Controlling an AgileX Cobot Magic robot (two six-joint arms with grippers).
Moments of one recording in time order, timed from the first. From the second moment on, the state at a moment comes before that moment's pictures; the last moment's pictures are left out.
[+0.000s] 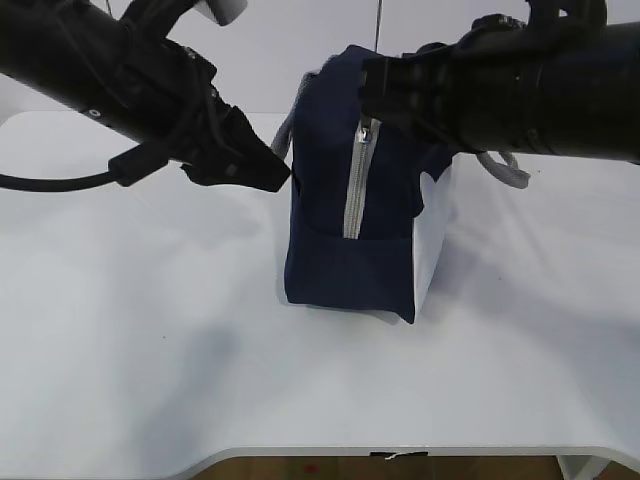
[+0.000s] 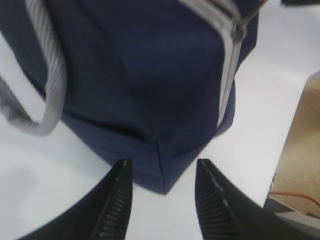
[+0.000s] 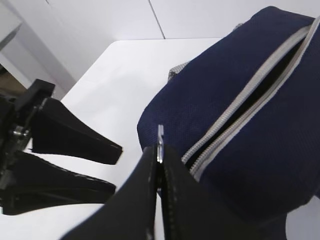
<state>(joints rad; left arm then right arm) -0.50 1.62 -1.25 -0.72 0.71 0.93 0.59 1.33 -0.93 0.27 0.06 0.10</state>
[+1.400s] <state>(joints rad) -0.58 1.72 -1.25 -0.67 0.58 0.83 0.59 1.33 -0.93 0.31 0.04 0.10</state>
